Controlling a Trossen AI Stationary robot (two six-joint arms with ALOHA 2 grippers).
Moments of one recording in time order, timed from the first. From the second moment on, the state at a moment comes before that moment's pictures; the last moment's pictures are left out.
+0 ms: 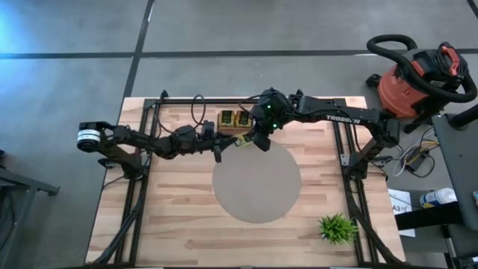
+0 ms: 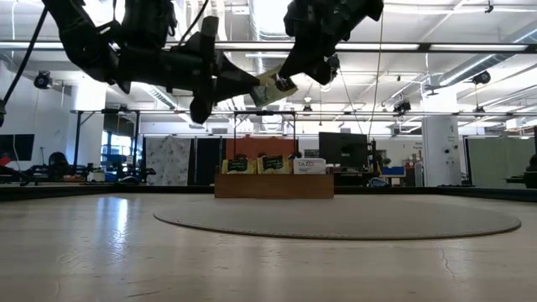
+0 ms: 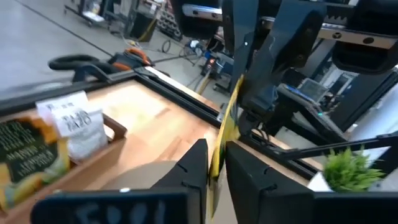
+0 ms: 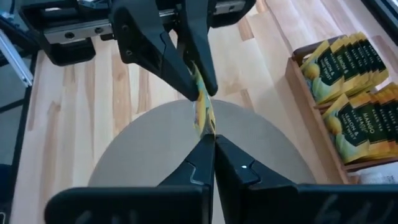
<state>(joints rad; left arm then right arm) 0.18 1.43 0.52 0.90 -0.04 -0.47 -0.30 1.64 1.45 -0.61 -0.30 0.15</state>
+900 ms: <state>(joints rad) 0.18 1.39 0.52 0.62 -0.16 -0.52 -0.40 1.67 1.45 -0.62 -0.13 0.01</state>
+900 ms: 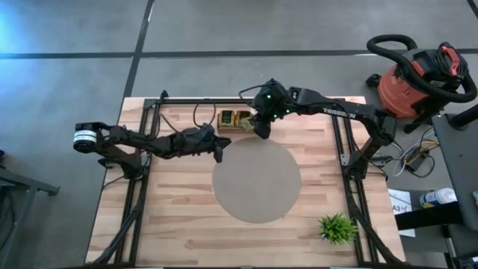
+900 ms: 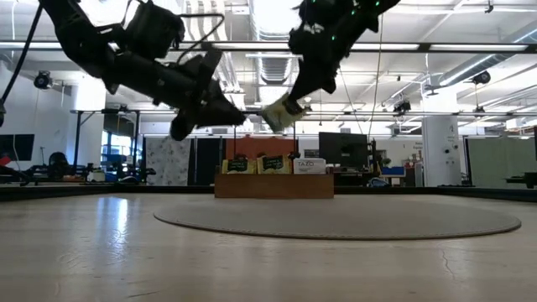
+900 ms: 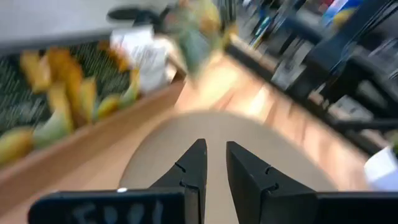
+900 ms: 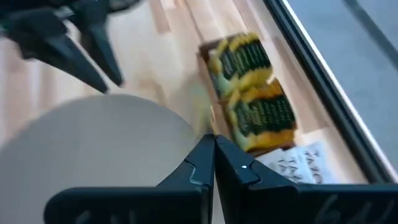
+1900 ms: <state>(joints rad) 0.18 1.11 0.43 0.18 -0.26 -0.55 -0.40 2.22 2.21 -1.01 -0.03 -0.35</state>
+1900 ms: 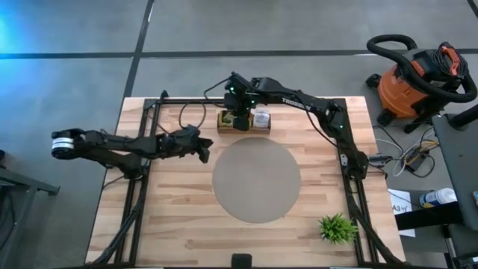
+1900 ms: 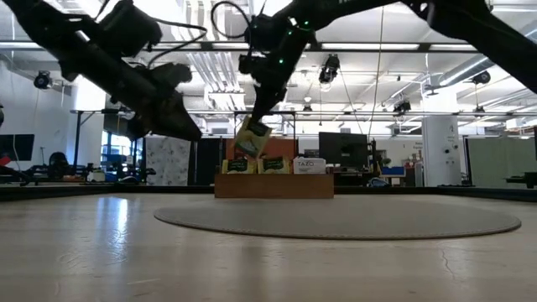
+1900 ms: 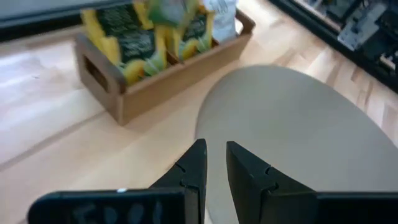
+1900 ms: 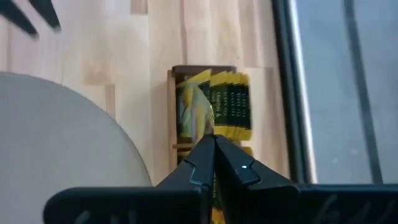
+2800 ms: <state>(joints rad) 0.18 0.90 0.27 0.20 -0.31 -0.64 -0.37 2.38 2.32 -1.03 -0.07 -0.37</state>
